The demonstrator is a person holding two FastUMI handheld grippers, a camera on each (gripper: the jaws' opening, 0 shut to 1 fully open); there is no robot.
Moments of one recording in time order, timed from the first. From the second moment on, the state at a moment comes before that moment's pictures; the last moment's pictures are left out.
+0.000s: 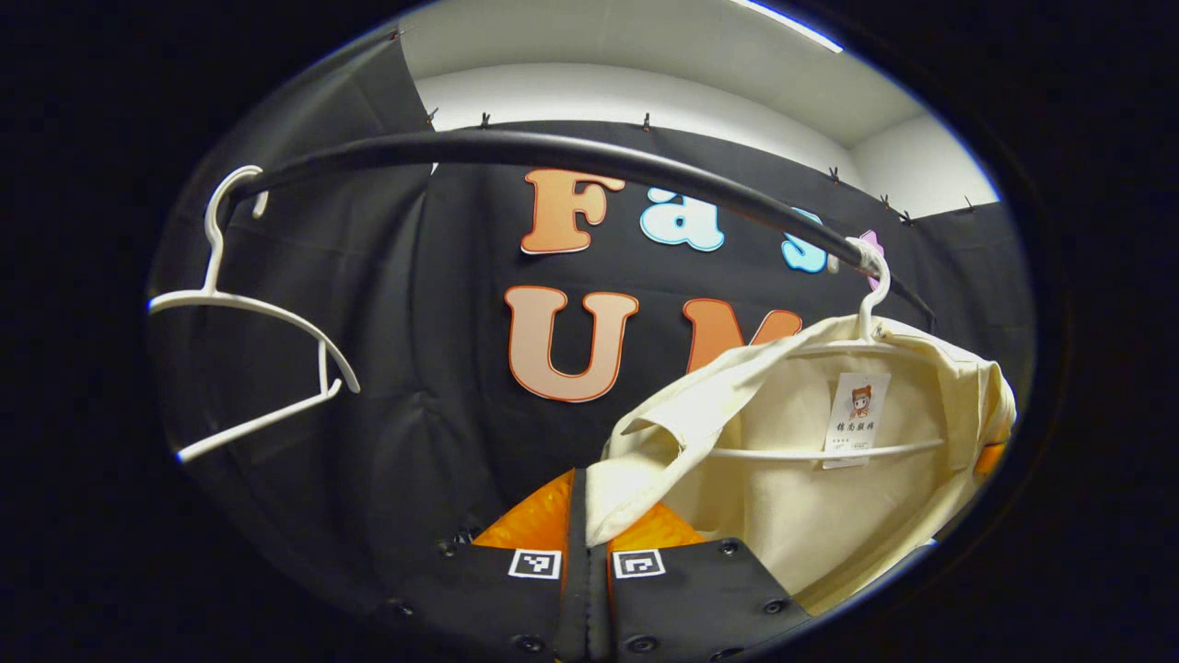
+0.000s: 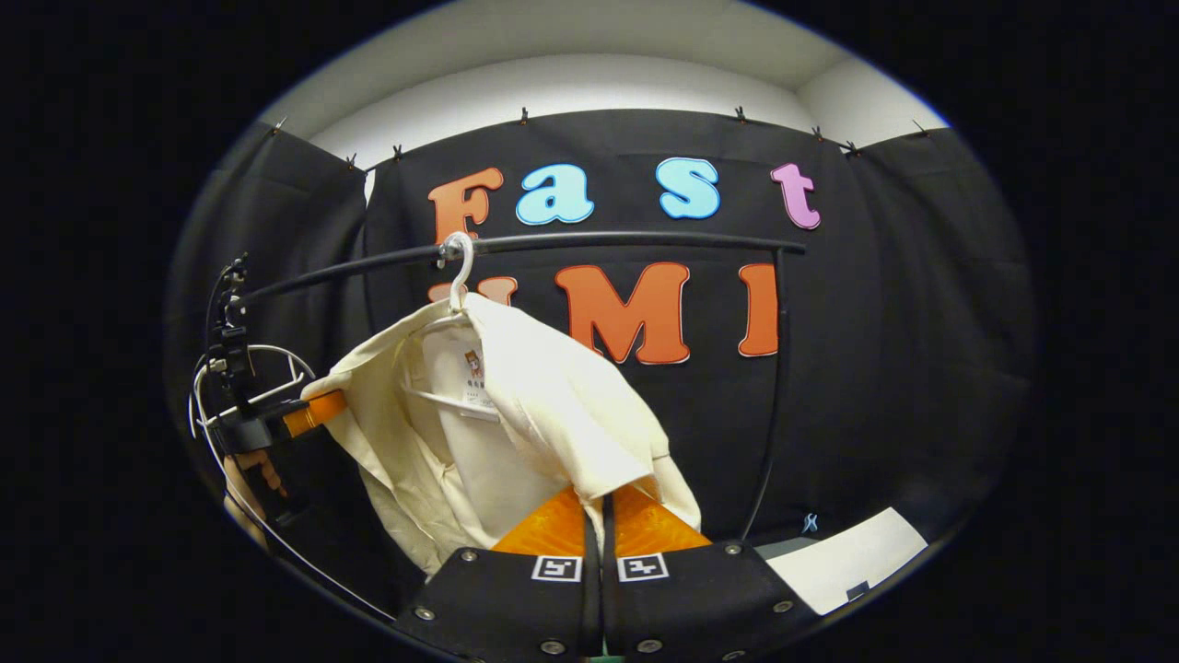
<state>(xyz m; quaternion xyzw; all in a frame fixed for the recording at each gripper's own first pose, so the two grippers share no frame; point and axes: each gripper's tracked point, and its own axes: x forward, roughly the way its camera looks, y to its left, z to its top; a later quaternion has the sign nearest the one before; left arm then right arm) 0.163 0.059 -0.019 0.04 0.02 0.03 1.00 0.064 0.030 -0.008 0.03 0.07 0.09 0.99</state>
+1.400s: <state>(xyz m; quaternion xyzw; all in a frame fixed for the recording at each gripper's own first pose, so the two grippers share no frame) 0.188 0.096 -0.009 0.08 0.01 0.06 1.00 0.175 -0.069 -0.003 0.06 0.07 0.09 0.99</state>
